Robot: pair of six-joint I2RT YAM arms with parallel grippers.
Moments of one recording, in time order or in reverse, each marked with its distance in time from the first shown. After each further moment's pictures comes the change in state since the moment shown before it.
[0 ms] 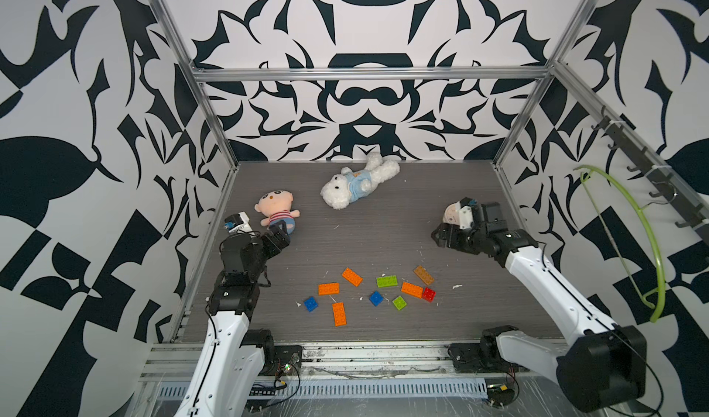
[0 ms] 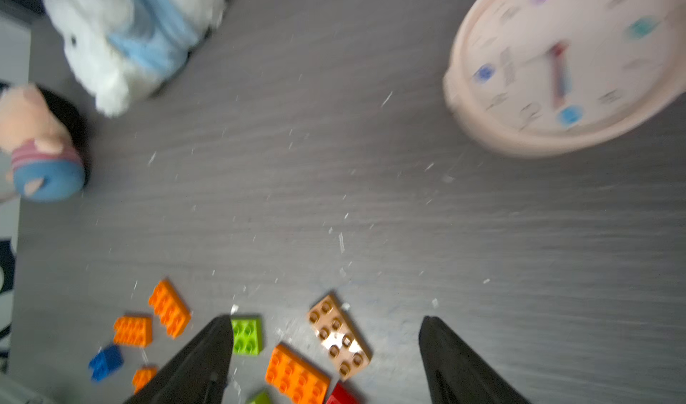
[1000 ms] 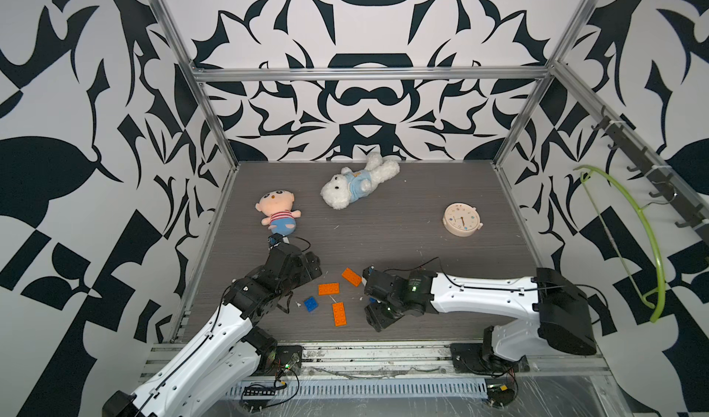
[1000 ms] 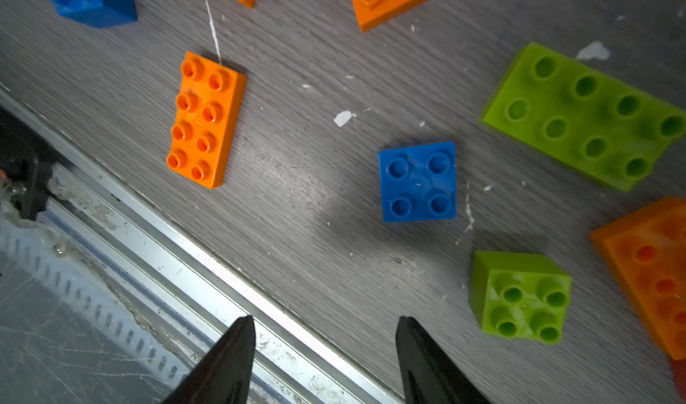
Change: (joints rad) left arm -0.567 0.011 0.074 -0.456 -0.321 -0.262; right arm 0.963 0.341 0.070 0.019 0.192 0.311
